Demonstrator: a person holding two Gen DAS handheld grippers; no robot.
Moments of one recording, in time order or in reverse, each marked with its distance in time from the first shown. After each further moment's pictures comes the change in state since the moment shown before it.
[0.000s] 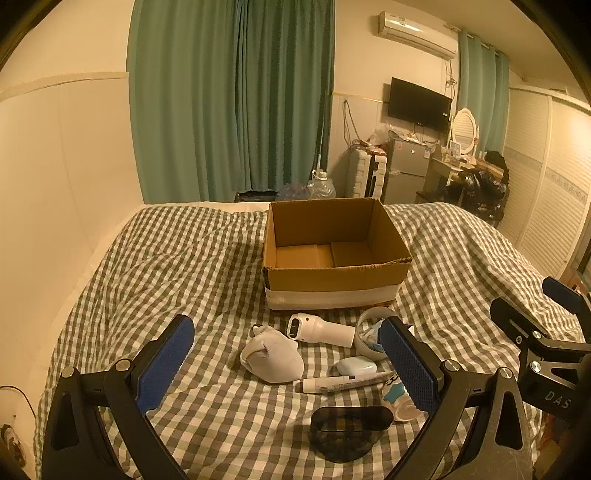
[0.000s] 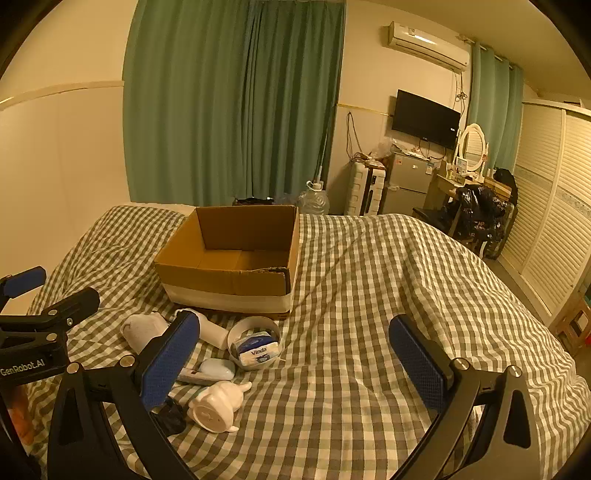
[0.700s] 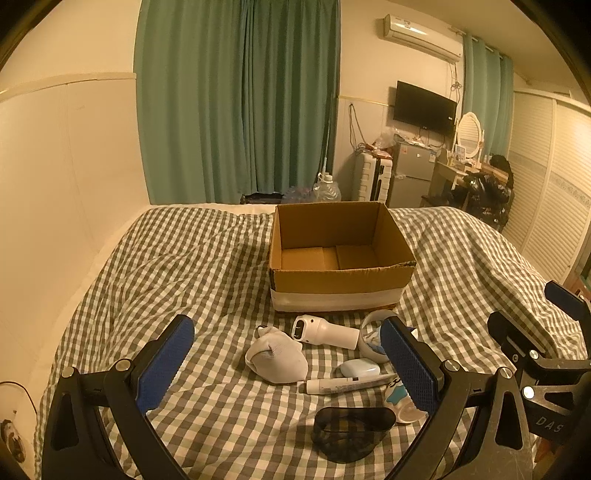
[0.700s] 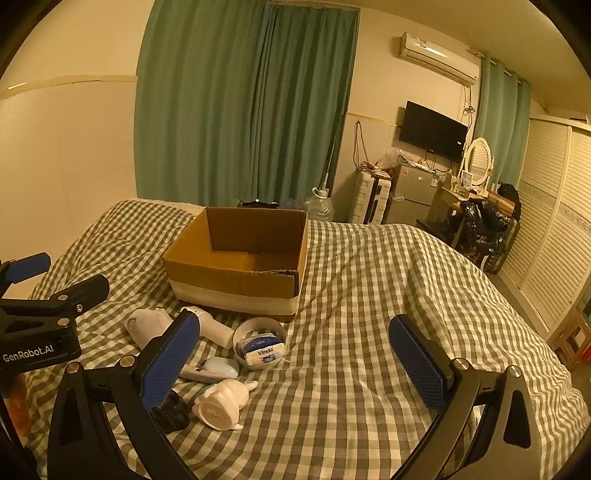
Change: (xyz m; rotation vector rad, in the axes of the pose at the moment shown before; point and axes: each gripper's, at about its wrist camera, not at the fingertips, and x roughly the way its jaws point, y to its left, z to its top) left arm -0.004 0.000 -0.002 -0.013 -0.015 0.024; right arm -0.006 0.011 -0.003 -0.048 -0.022 0.006
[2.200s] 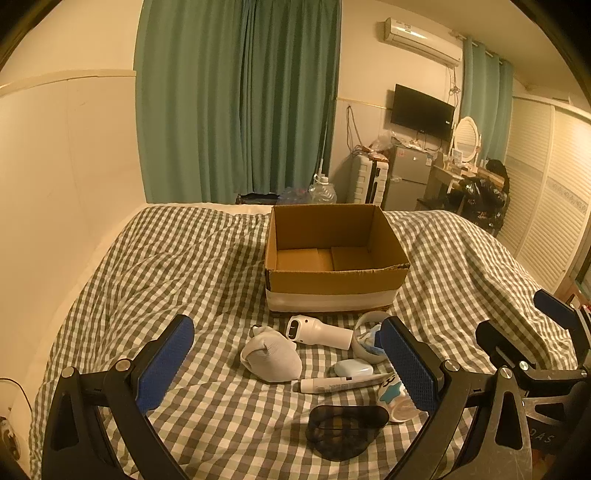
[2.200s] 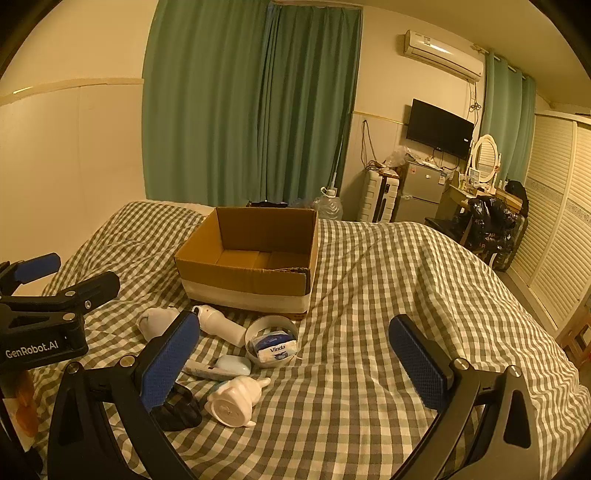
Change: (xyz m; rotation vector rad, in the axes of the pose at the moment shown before) left arm -0.004 0.002 0.001 -0.017 -0.001 -0.024; right arm -0.002 0.005 -0.002 0.009 -0.001 0.041
